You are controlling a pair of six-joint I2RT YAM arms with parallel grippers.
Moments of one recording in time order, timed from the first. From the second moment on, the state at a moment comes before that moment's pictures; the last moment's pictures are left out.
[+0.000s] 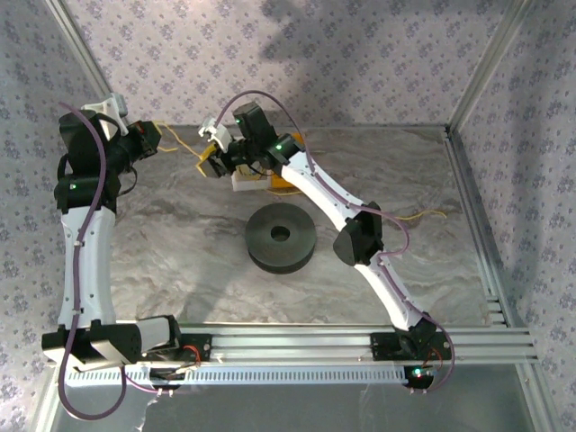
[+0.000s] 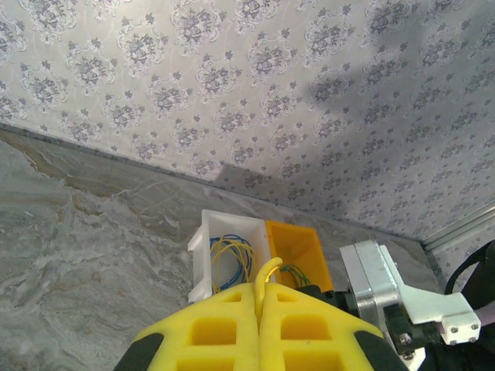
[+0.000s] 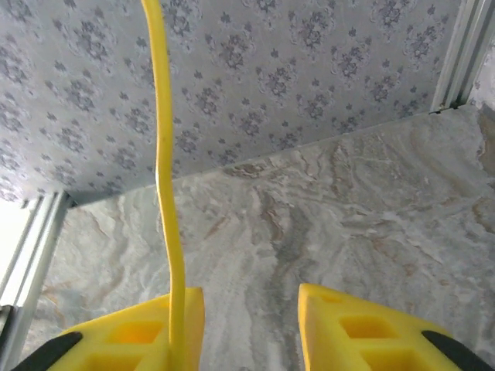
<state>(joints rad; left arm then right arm) 0.11 1.22 1.50 -0.61 0.39 -0.42 0.76 2.48 2.65 -0.64 -0.64 -0.13</state>
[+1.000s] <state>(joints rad) 0.29 1.21 1.56 -1.09 0.61 -0.07 0.73 2.49 2.68 -0.62 -0.56 -0.22</state>
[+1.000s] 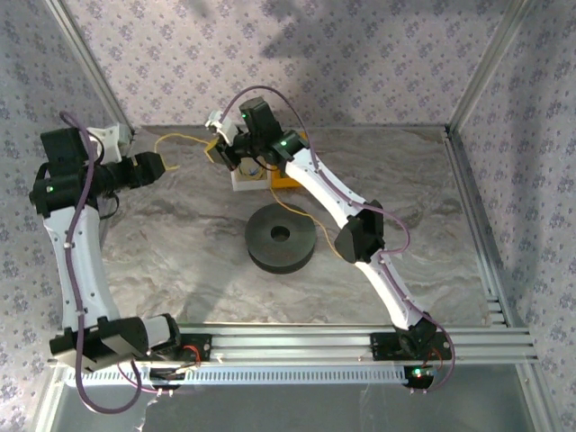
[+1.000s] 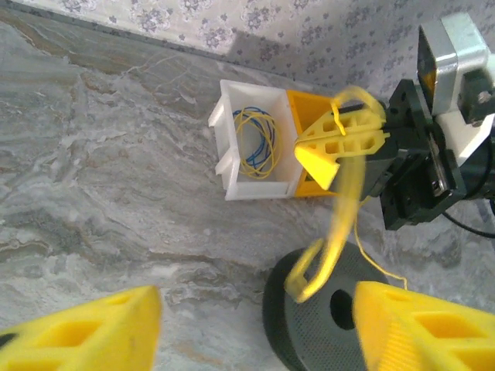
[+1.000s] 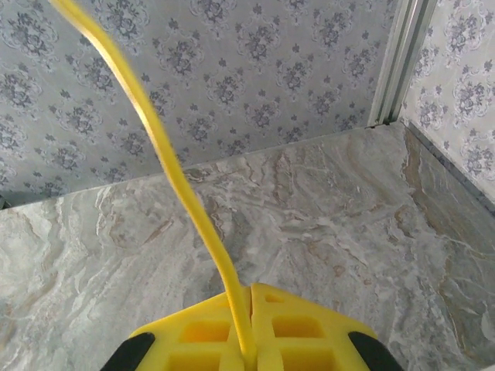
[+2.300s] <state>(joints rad) -0.16 1.28 0.87 -0.63 0.59 -0.31 0.70 2.26 2.71 -0.83 -0.73 -0.61</state>
